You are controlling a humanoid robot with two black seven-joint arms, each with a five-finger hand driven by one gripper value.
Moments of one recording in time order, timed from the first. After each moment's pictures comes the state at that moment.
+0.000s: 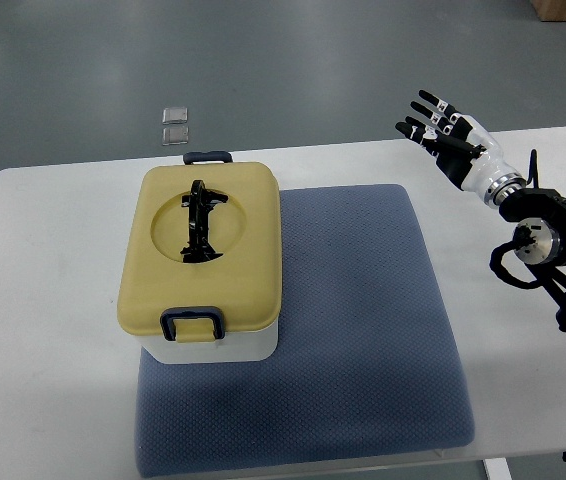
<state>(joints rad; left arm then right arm) -0.03 0.00 -0.04 -0.16 0.02 0.02 0.05 0.66 -0.29 0.92 0.86 -0.39 0.11 0.18</state>
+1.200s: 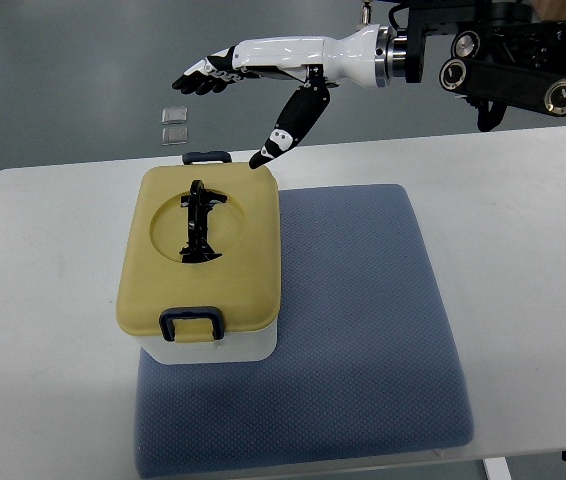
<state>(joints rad) -0.03 0.00 -0.04 -0.16 0.02 0.02 0.04 1.68 -0.31 -0.31 1.01 -0.70 0.26 0.61</state>
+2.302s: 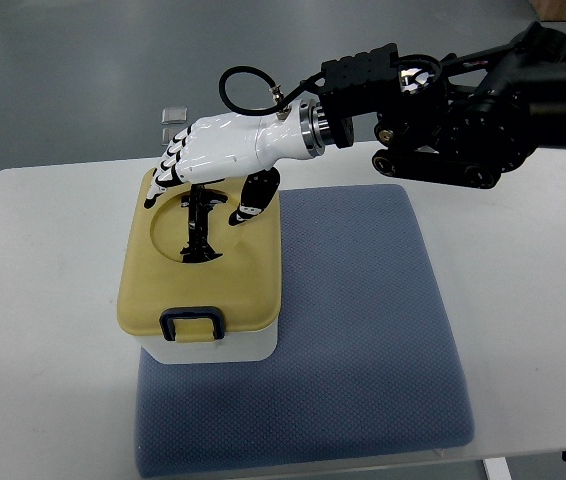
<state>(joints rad) -0.03 0.00 -0.04 -0.16 0.02 0.02 0.04 1.72 -0.14 -0.50 1.04 -1.18 -0.21 0.61</state>
